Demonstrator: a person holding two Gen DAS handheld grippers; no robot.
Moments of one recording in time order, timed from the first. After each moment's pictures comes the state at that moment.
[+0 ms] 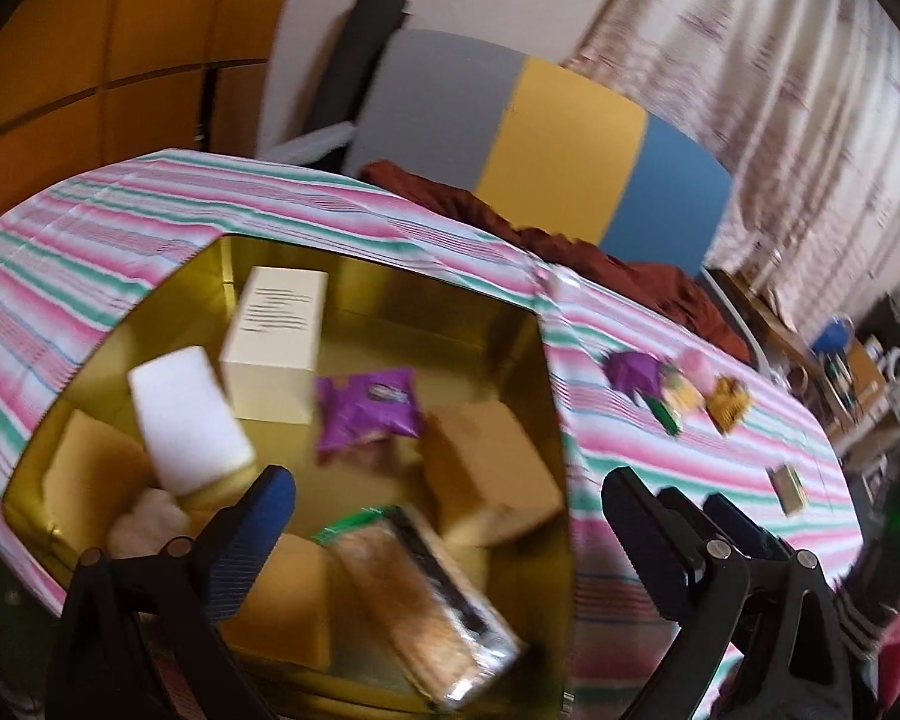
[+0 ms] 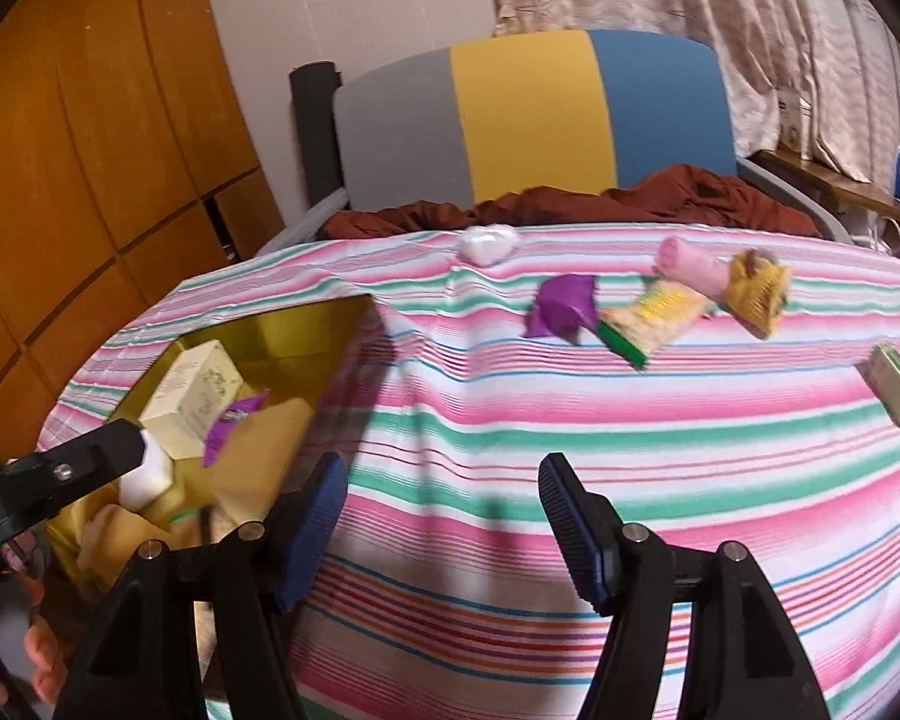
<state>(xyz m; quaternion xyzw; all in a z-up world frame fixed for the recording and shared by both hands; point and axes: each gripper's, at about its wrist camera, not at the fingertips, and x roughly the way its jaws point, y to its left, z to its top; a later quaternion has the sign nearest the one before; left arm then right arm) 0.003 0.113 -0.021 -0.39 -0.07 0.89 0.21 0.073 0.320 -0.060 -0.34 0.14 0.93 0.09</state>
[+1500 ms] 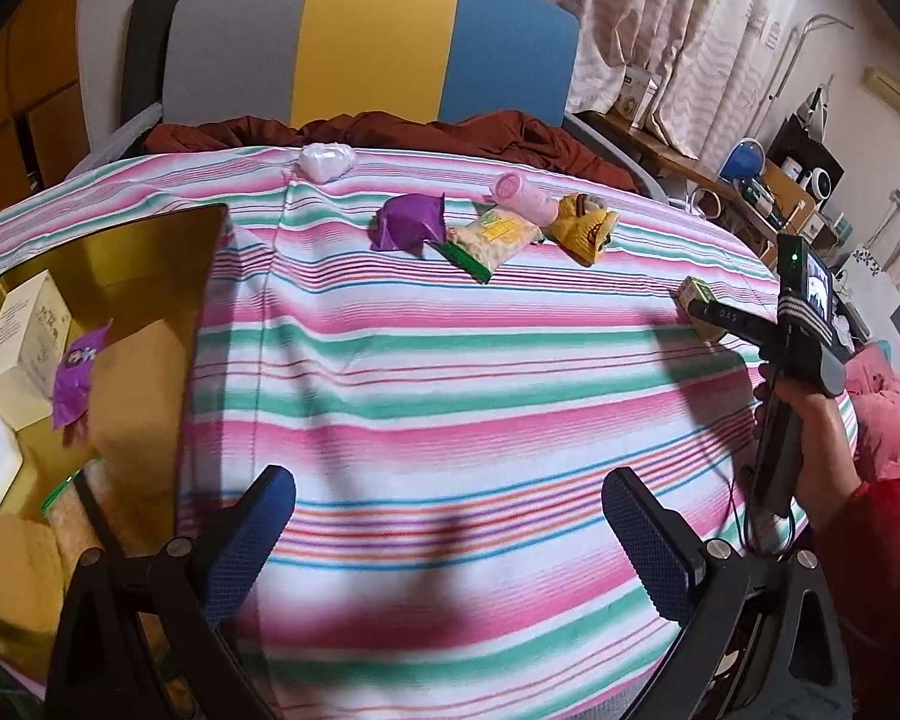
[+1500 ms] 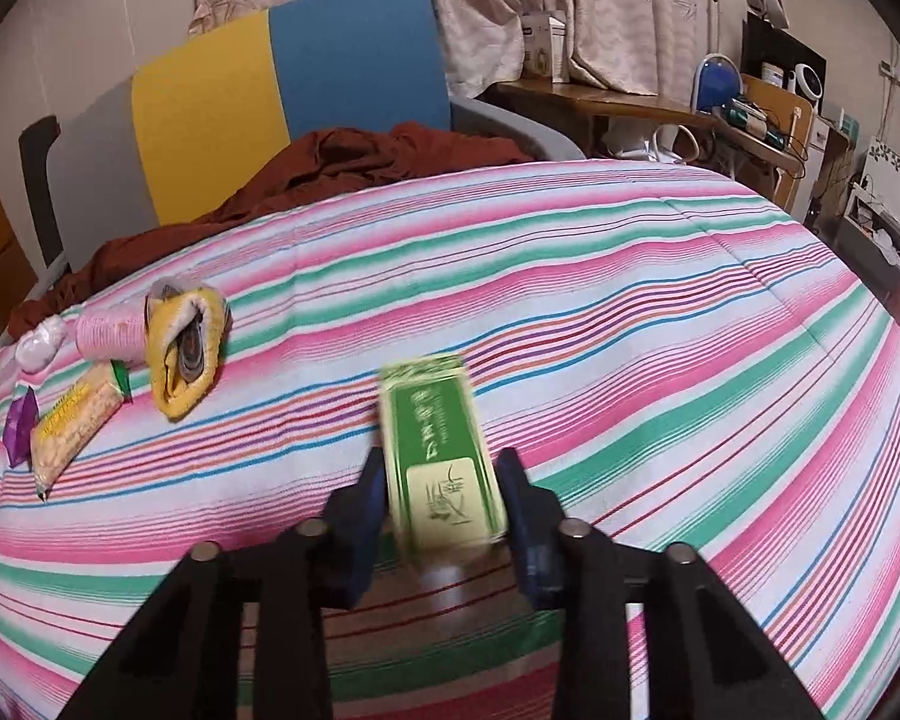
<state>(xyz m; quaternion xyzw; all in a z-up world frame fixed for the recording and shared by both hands) 0.055 0.265 -0.043 -0.45 0.06 0.82 0.35 0.129 0.625 -0.103 -0.37 0.18 0.85 0.32</state>
